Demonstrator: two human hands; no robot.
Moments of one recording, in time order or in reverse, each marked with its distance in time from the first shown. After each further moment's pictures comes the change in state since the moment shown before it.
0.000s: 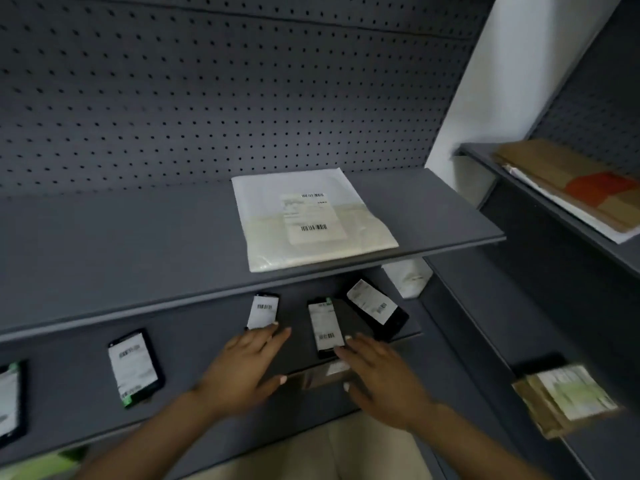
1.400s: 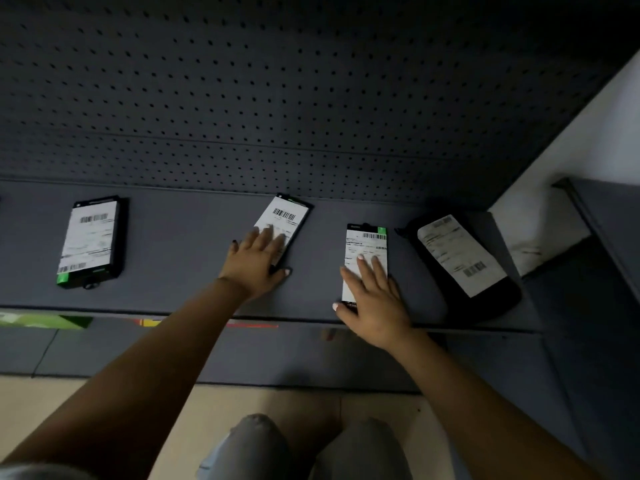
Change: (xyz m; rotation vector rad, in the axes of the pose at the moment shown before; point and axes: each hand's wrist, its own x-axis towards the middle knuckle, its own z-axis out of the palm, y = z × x) left_hand 0.151 -0.107 0.284 -0.043 -0.022 -0.622; right_hand 0.160 0.145 0.295 0.102 -0.209 0.000
